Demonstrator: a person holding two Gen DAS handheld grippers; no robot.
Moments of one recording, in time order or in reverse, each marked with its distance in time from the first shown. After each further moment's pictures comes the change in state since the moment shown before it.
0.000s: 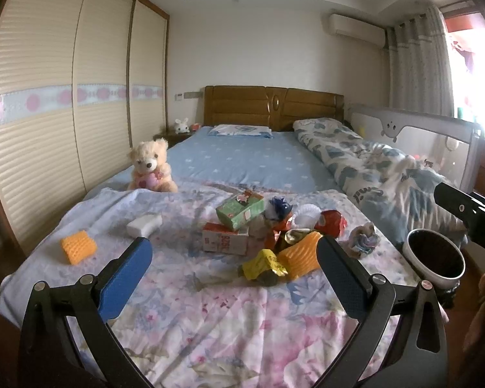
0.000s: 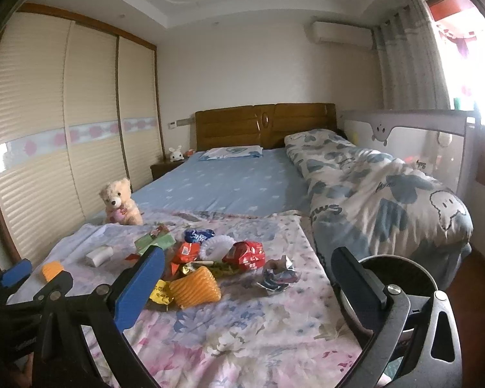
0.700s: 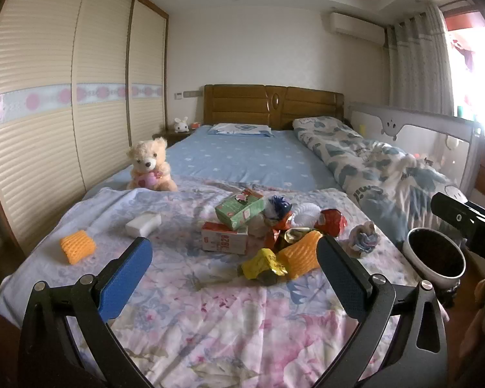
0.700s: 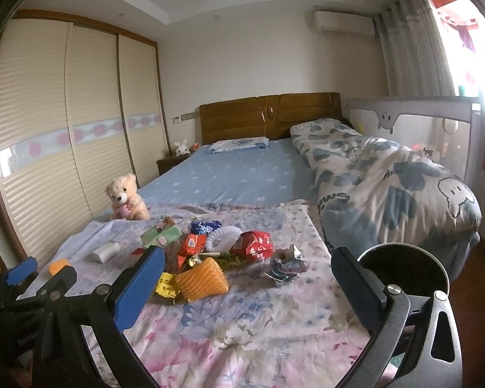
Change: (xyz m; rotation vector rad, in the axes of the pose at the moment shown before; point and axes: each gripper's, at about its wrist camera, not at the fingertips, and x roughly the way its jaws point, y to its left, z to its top) left arm 0.000 0.000 0.000 0.004 0.001 0.001; right arm 0.006 -0.004 -0.007 0.032 0.036 0.033
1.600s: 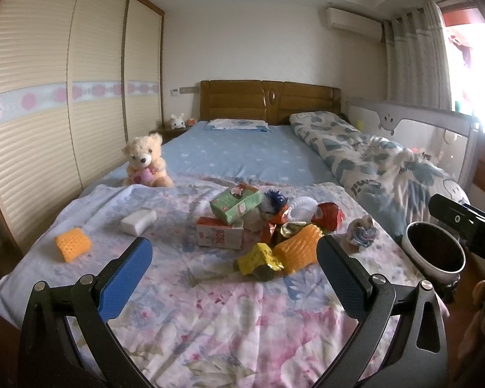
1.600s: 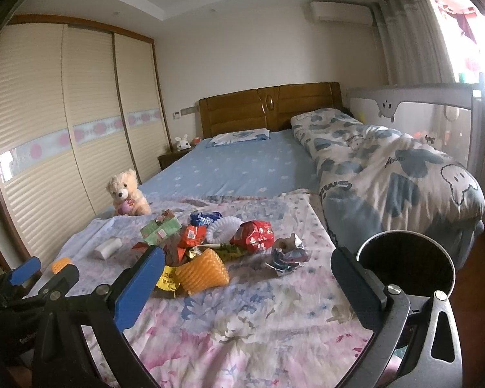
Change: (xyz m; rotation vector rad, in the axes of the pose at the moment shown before) left arm 0.001 -0.003 -0.012 0.007 0.013 -0.004; right arm 0.004 -0.006 -0.008 0.026 0.030 0.013
